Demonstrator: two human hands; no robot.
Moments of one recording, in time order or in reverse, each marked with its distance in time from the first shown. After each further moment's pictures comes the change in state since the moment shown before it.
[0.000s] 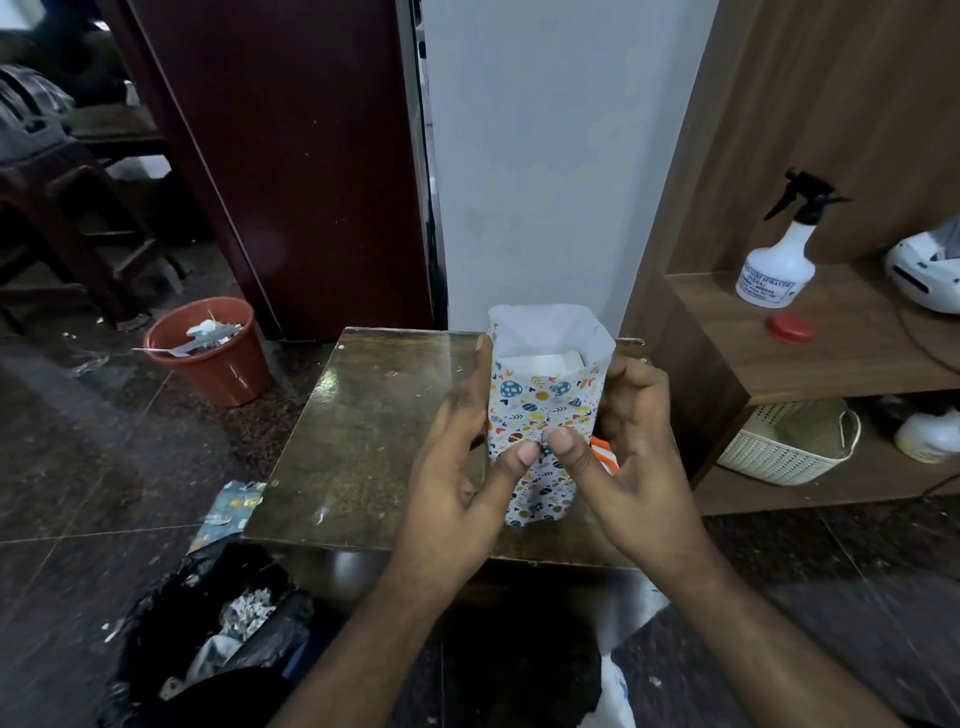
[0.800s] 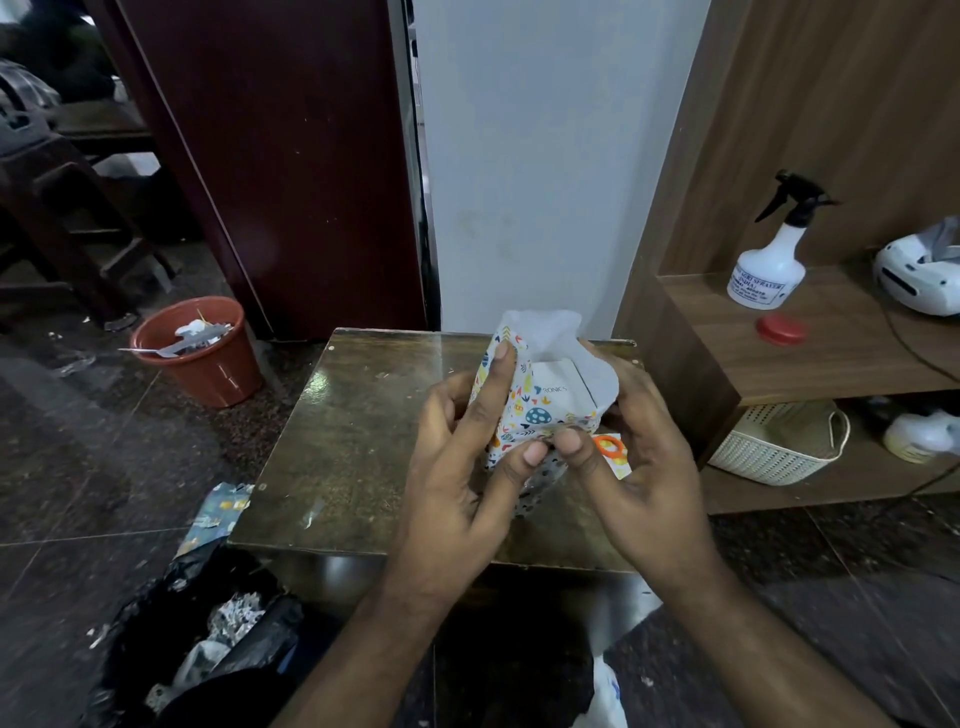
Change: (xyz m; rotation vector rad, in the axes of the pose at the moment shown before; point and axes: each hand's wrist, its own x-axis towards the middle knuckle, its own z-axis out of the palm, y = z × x) left_hand 0.002 0.002 0.006 0.189 0.044 0.229; right_hand 0.000 -0.007 -0.009 -0.137 0.049 -0.100
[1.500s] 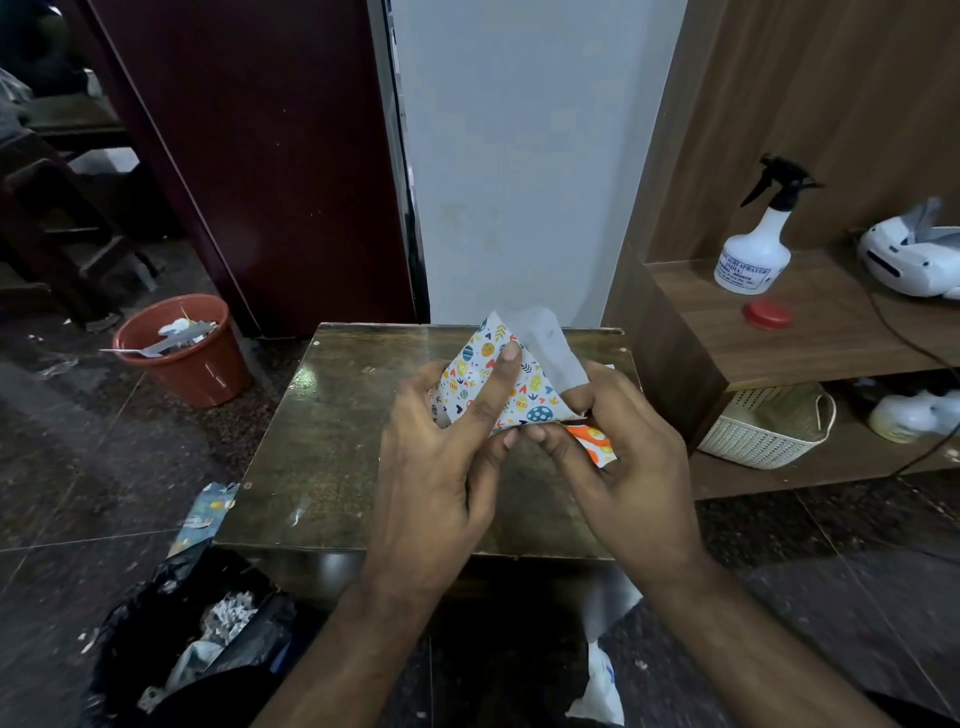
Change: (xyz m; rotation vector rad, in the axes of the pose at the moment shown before) left_hand 0.001 -0.008 -0.004 0.377 -0.039 0.104; right_hand -0.004 0.002 0.000 -0.340 0.053 -0.108
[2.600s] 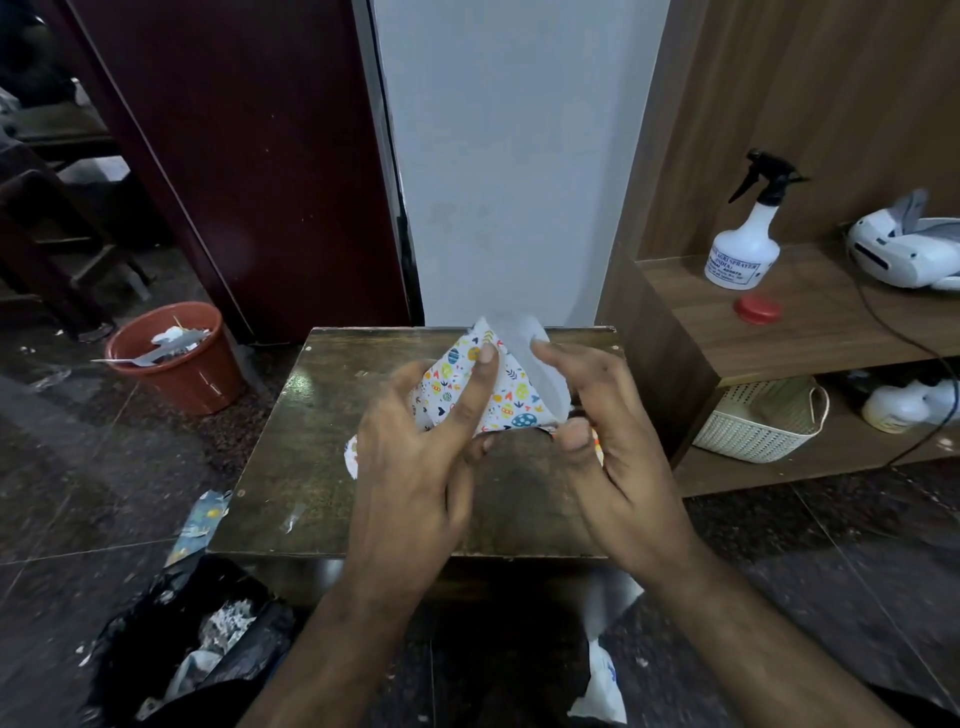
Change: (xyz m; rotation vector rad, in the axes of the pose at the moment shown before) left_hand 0.002 -0.007 -0.006 0.115 -0.011 0.060; right_hand 0.003 -0.004 -0.007 0.213 -0.133 0.070
